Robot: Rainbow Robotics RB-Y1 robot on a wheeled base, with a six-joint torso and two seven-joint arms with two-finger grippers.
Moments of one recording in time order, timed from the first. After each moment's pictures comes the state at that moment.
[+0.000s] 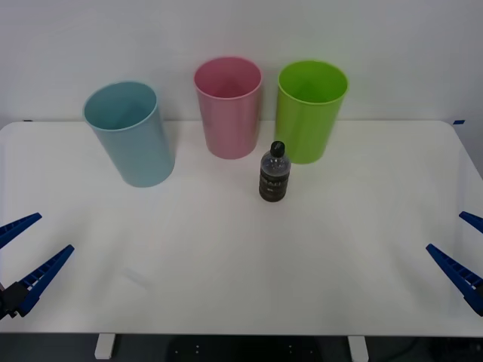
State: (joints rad) right arm 0.35 -0.40 -0.52 -1.66 0.96 -1.22 0.00; left arm 0.35 0.40 0.52 -1.66 -0.96 -1.22 0.00
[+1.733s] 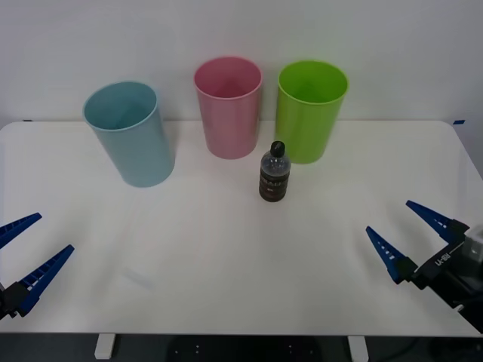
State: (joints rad) right arm 0.28 -0.38 -0.22 -1.65 0.97 -0.84 0.23; left arm 0.35 0.40 0.52 -1.66 -0.96 -1.22 0.00
